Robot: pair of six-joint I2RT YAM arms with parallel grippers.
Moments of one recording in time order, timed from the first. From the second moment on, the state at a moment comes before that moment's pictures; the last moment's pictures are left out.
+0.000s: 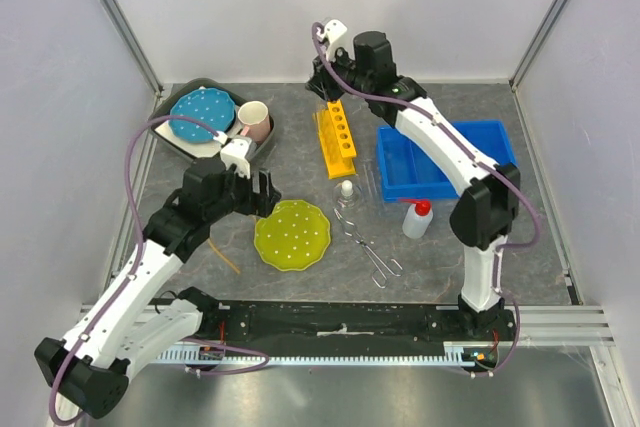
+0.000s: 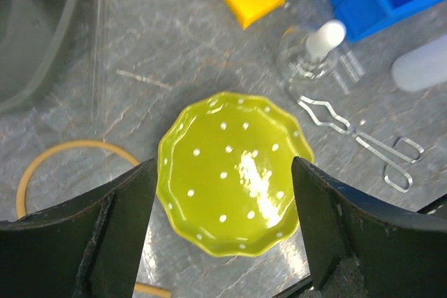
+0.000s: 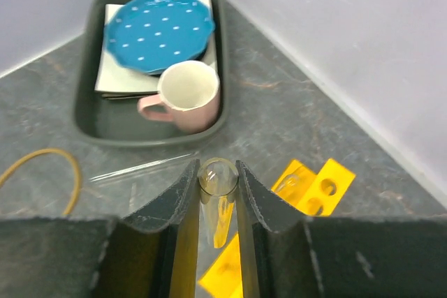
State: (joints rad) left arm -0.47 0.84 0.86 -0.51 0.06 -0.19; right arm 0.55 1.95 1.96 -0.28 -0.36 -0.08
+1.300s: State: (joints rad) left arm -0.47 0.85 0.78 -0.51 0.02 -0.16; right arm 0.51 2.27 2.19 -0.23 -0.20 -0.16
